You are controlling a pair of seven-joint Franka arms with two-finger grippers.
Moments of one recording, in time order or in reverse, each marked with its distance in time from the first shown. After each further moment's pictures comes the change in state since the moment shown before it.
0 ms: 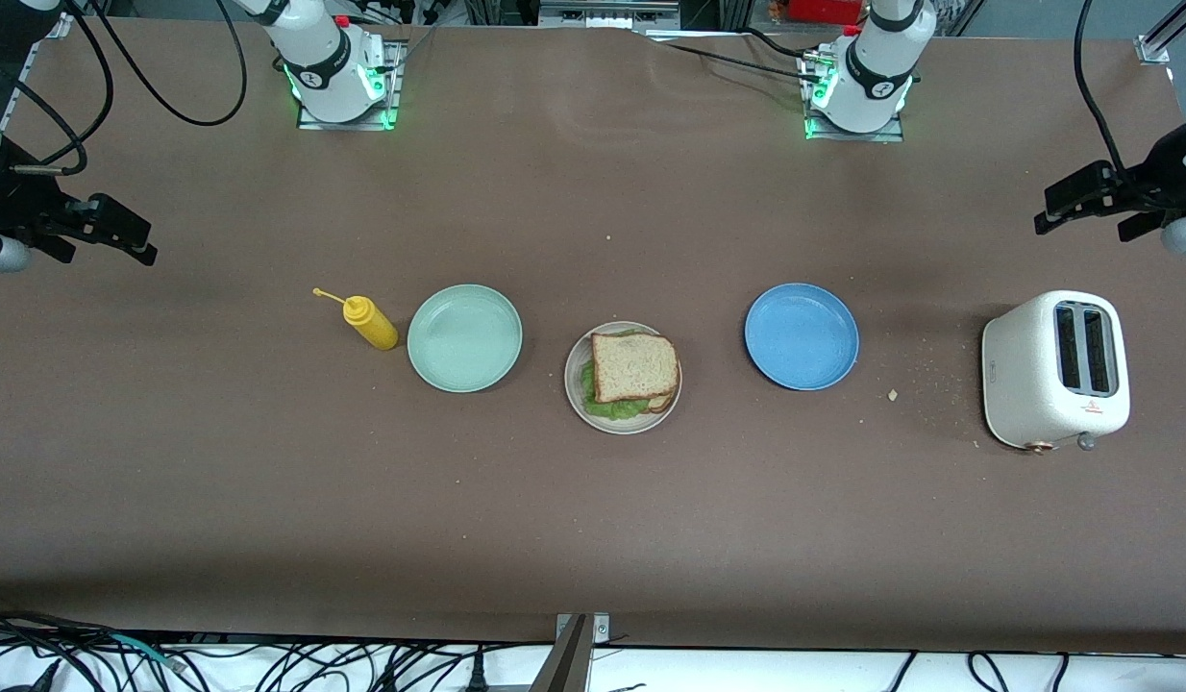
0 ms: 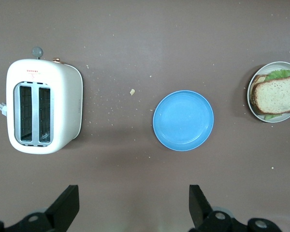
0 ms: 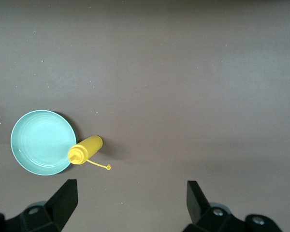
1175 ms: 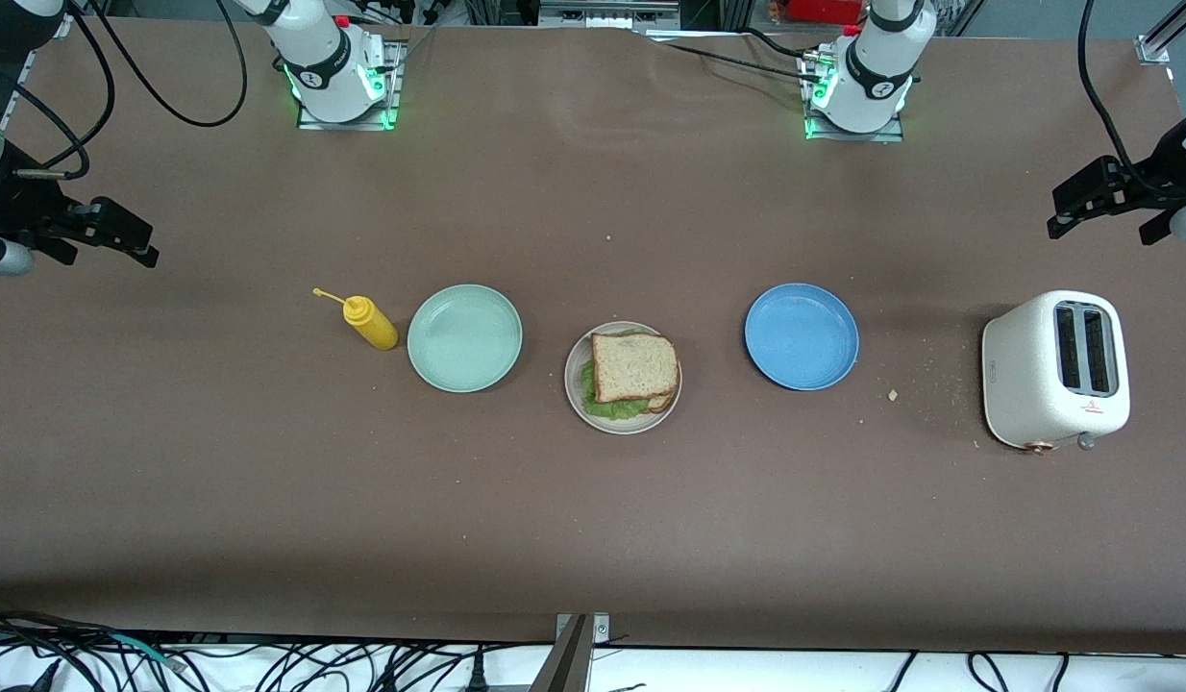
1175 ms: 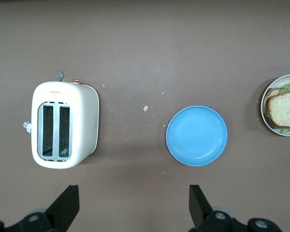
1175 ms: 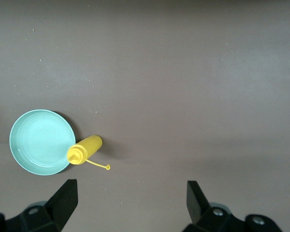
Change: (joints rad) left arm 0.000 -0.023 -0.030 -0.024 0.077 0.085 -0.002; right arm -0.001 0.006 -0.001 0.000 0.000 0.000 0.000
